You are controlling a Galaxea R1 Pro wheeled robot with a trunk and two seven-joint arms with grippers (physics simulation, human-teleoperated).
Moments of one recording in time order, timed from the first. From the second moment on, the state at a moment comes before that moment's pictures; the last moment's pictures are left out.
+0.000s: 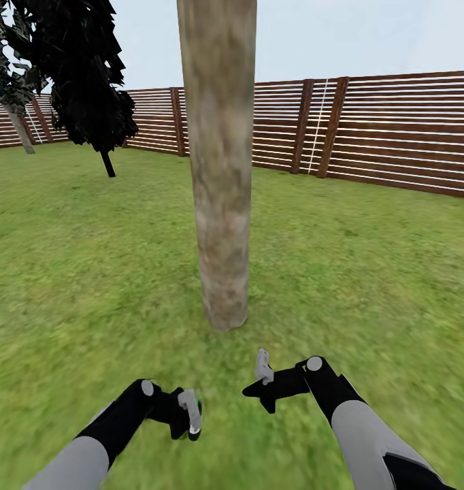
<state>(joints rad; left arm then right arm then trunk) -0.60 0.02 -0.21 -0.63 -0.68 0.10 -0.91 -0.77 0.11 -0.28 -0.46 0.89 -0.23 1.20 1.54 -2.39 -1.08</state>
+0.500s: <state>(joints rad) -0.59 0.11 0.22 -0.53 -0.54 0.11 -0.71 -0.68 -0.09 -0.72 -0.26 0.88 -0.23 0.61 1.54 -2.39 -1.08</state>
